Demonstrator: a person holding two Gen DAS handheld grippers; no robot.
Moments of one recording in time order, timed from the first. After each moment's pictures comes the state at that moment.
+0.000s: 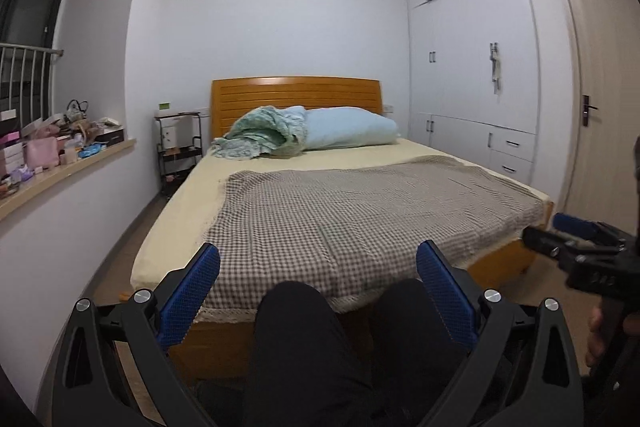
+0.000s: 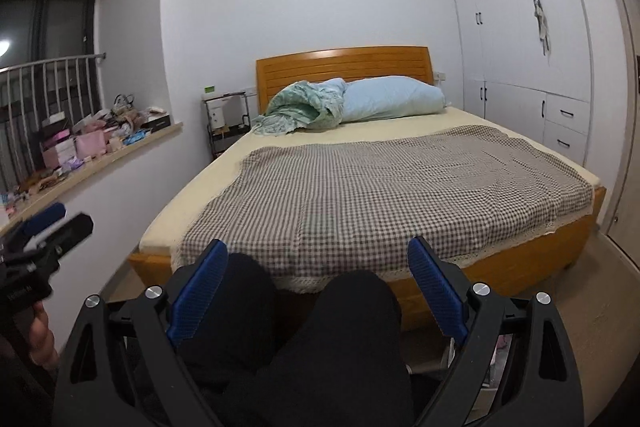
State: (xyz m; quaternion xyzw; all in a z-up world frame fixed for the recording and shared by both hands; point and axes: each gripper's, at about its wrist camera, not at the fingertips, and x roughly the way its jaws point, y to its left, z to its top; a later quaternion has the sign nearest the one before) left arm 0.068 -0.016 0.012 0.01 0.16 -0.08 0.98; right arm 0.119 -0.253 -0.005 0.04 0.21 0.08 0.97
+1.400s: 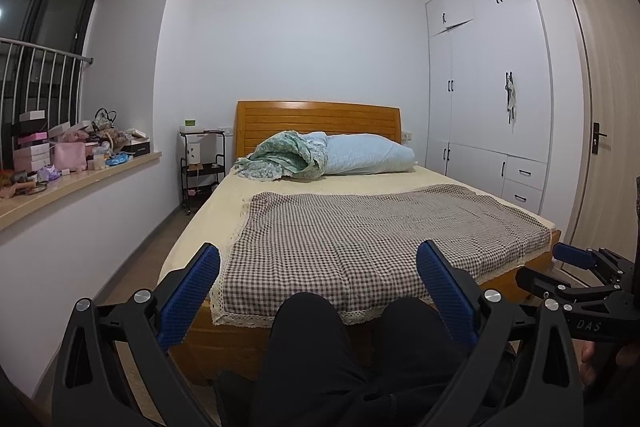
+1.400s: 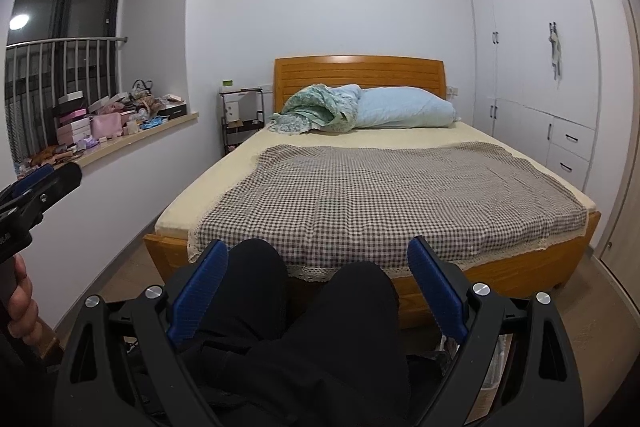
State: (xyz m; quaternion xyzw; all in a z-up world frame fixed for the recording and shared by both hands) left arm 0.014 -0.004 0.041 -0.01 0.11 -0.04 0.99; right arm 0.069 -0.241 0.012 0.01 0.19 0.09 0.98
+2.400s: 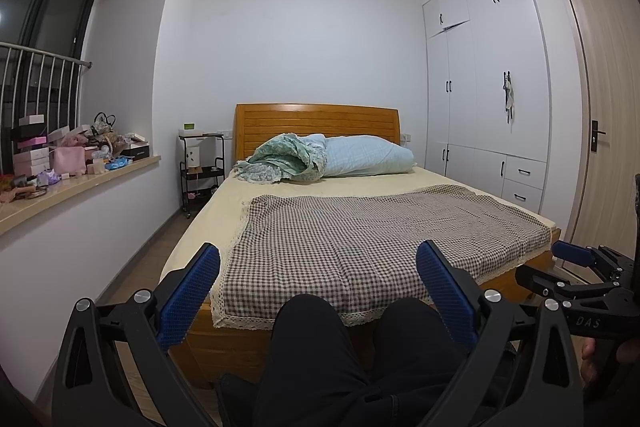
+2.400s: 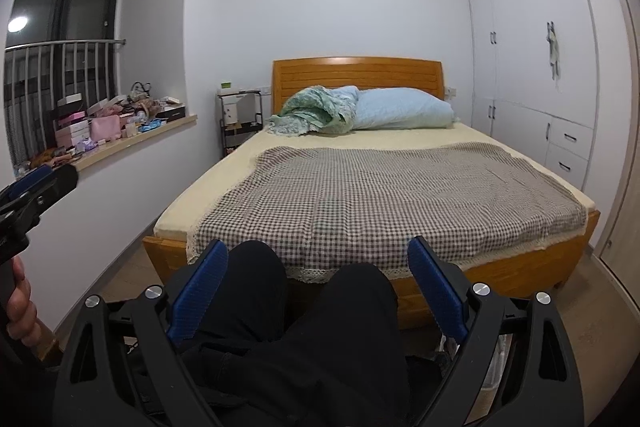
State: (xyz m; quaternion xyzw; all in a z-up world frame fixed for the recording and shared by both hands) left arm 0.009 -0.007 0.044 0.00 0.11 -0.04 0.99; right arm 0.068 -0.236 0.013 0.00 0.18 0.09 0.98
